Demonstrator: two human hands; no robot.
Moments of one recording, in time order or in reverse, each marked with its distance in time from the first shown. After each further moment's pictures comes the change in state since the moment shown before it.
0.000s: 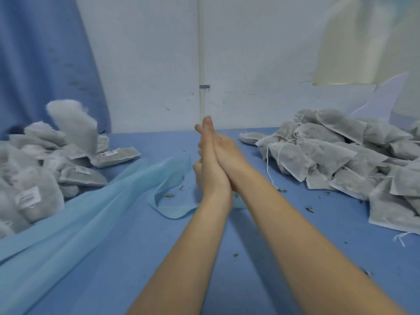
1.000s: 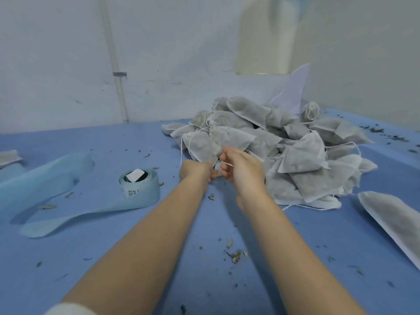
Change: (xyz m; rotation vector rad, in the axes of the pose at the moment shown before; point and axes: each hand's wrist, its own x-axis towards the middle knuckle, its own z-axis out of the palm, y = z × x) left_hand 0.008 0.102 0.143 -0.952 -0.375 -0.476; right_hand -0.065 0.073 -0.173 0.498 0.670 0.196
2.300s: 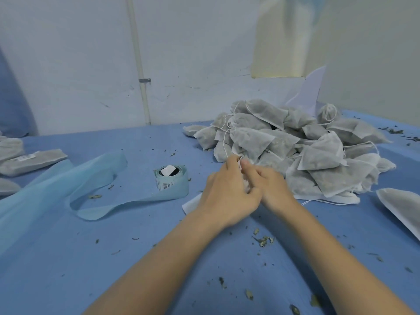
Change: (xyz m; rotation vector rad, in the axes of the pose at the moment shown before) left_hand -0.103 -0.009 -0.058 0.815 -0.202 0.776; right_hand -0.027 0.006 -0.027 -0.831 -0.297 -0.322
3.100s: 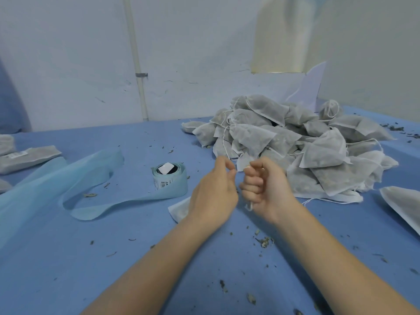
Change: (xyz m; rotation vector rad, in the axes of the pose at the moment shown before) left_hand 0.002 -0.023 0.002 -0.073 0.100 -0.007; right_hand -0.002 -0.015 0.008 1.145 -0.062 0.517
